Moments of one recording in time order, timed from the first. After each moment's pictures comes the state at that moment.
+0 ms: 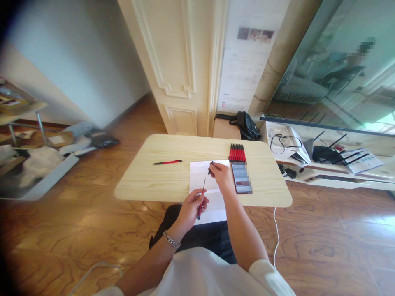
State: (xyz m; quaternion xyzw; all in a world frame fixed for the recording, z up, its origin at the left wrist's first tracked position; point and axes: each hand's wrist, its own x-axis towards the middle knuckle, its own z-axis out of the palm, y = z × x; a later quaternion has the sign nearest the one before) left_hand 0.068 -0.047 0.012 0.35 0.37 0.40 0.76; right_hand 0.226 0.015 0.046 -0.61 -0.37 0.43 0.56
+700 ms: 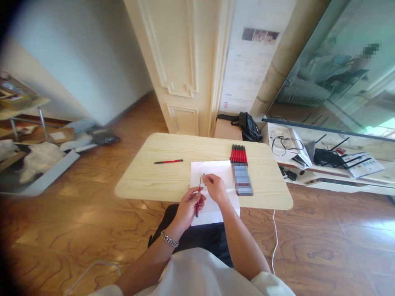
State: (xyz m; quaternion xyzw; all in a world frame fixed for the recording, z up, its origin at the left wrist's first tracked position) left_hand 0.062 -0.040 0.011 0.34 0.35 0.43 0.76; right_hand 0.198 -0.014 0.035 -0.65 -0.52 0.33 0.44
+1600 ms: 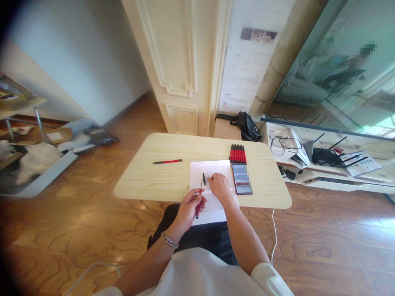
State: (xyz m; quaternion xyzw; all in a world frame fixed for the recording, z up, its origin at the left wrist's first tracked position) left_hand 0.063 -0.045 0.002 0.38 0.38 0.41 0.74; right_hand 0.218 -0.005 0.041 -0.78 -0.57 0.17 0.18
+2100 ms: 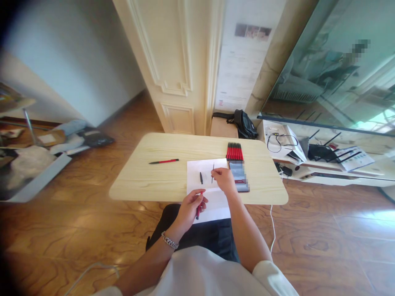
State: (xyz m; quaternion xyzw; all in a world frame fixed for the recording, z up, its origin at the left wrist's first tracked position) left_hand 0.071 -0.048 0.005 0.38 0.37 0.38 0.76; right_hand 0.247 -0.005 0.040 -0.72 -0.47 0.33 0.38
